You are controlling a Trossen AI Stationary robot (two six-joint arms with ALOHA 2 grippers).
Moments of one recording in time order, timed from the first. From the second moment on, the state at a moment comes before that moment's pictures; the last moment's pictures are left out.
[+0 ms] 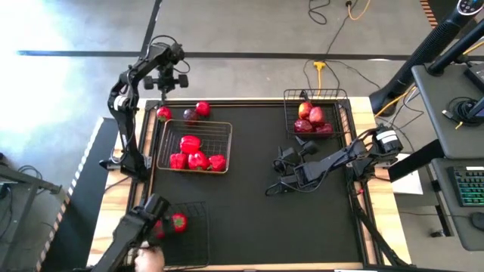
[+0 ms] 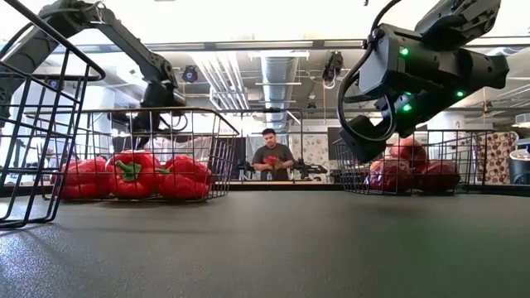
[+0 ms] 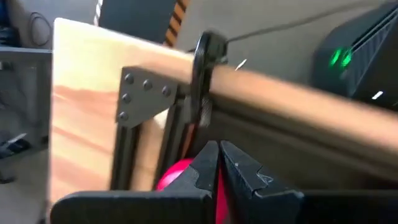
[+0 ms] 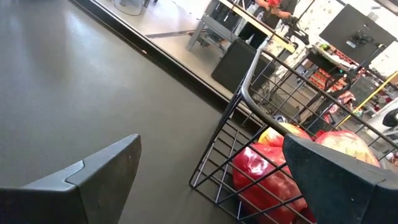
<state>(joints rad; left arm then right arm) 1.21 2.04 1.78 -1.34 -0.30 -0.64 0.20 1.72 0.78 -0.45 1.30 0.88</state>
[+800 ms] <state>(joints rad) 1.13 2.03 1.78 -1.50 -0.48 -1.58 0.20 1.72 0.76 -0.43 1.25 0.84</state>
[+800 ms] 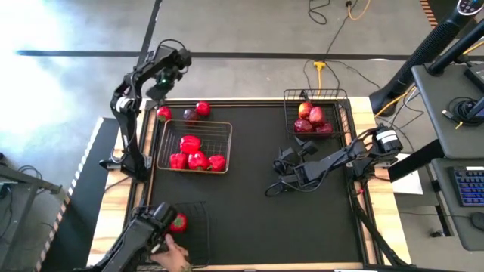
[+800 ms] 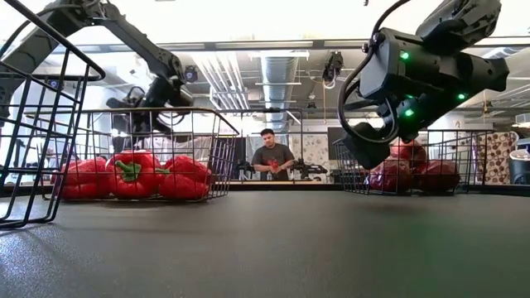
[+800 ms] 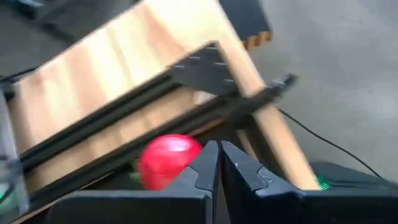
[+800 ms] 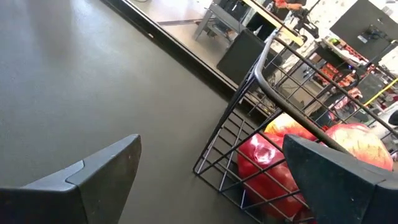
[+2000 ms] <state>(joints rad) 1.20 2.03 1.59 -1.41 -0.15 -1.64 0.20 1.72 0.76 -0.41 1.23 0.81</state>
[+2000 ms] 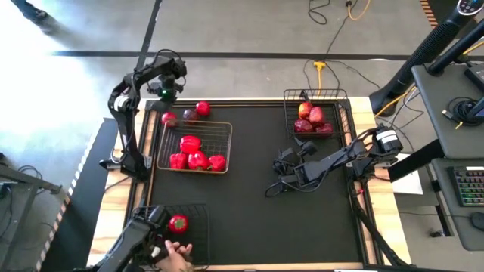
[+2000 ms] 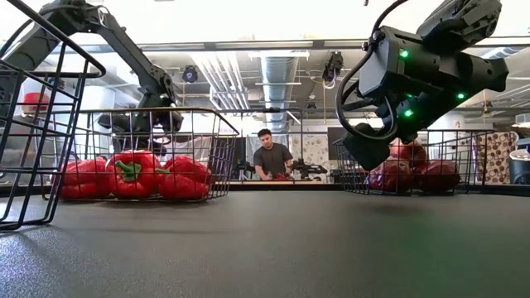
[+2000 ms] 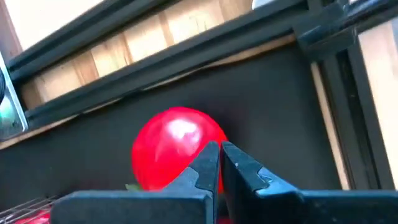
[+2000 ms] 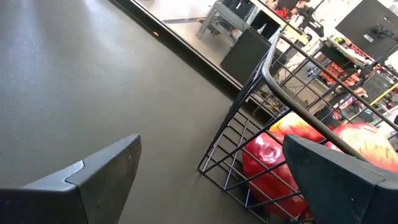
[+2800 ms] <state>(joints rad) 1.19 2.04 1.58 -1.54 -0.18 -1.84 0.20 1.72 0.76 -0.40 1.22 0.81</state>
